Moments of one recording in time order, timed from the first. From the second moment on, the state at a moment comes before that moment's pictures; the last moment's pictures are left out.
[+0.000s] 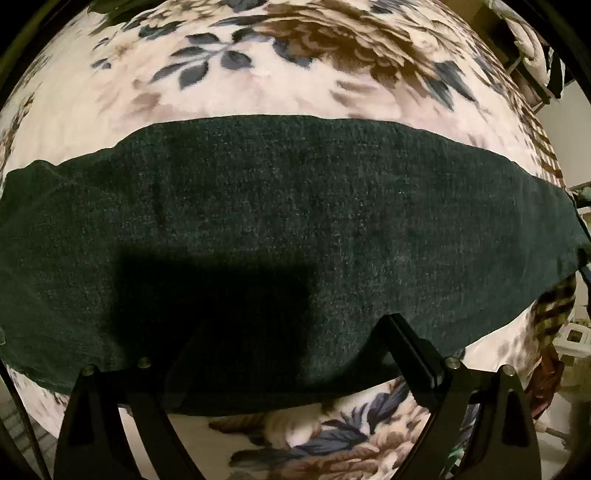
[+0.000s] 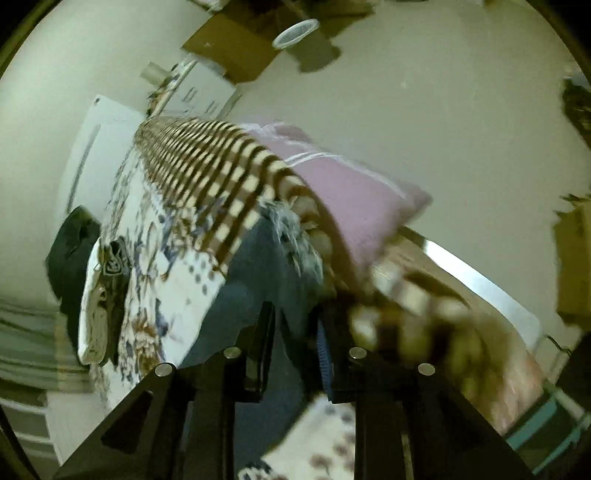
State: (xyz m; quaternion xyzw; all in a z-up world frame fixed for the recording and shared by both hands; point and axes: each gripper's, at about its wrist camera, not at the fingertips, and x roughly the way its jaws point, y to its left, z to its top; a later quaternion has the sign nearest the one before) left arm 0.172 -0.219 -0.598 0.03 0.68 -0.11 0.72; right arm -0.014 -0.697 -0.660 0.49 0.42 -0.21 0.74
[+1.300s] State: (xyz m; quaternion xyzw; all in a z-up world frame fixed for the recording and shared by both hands) left arm 0.175 -0.234 -0.619 0.04 0.69 -0.11 0.71; right arm 0.035 -0.687 -0.695 0.51 0.37 -0.12 0.76
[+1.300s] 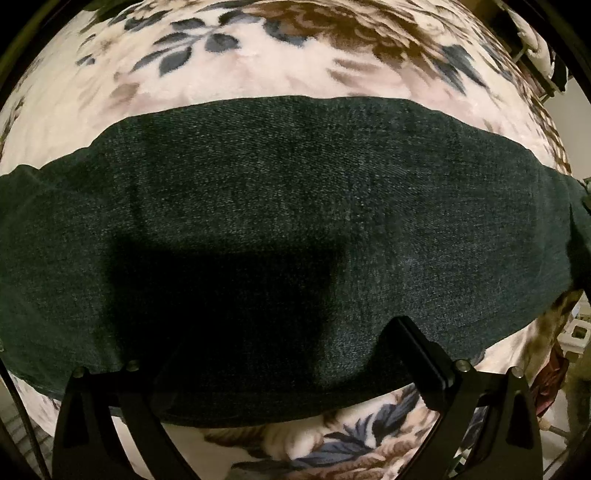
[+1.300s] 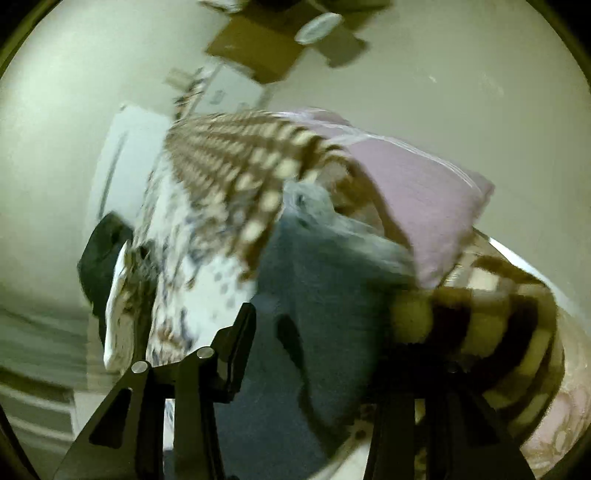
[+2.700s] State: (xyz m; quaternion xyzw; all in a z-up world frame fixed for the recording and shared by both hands) left arm 0.176 -0.112 -0.552 -0.08 0.68 -0.06 0.73; right arm 0.091 -0.443 -0.593 0.21 0.43 -0.02 0.88
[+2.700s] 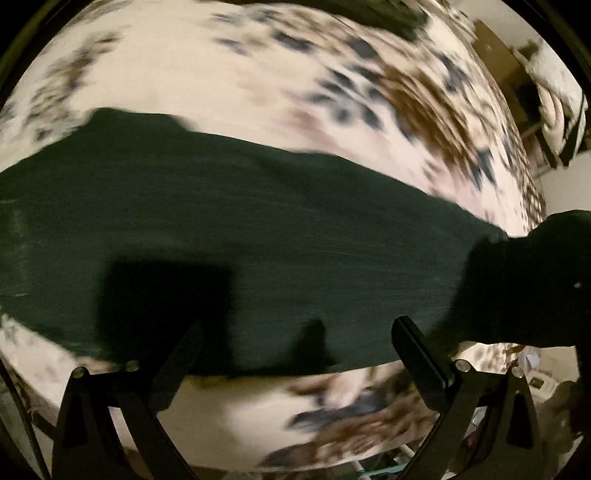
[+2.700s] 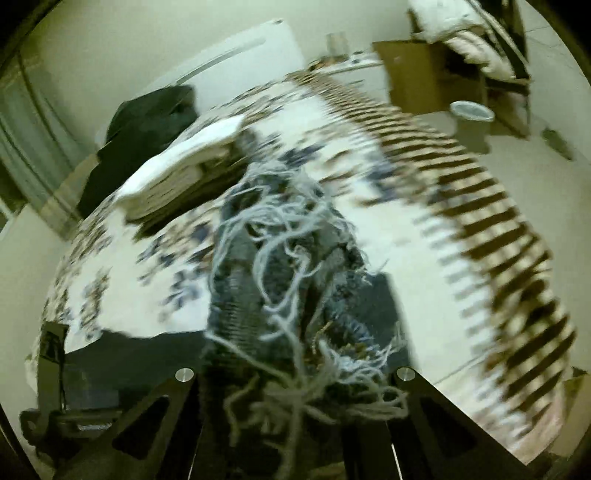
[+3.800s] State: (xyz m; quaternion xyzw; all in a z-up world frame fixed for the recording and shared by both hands) left arm 0.211 -0.033 -0.576 -0.08 0.62 -0.11 0.77; right arm 0.081 -0.366 -0.655 0.32 0.58 -0.02 0.75
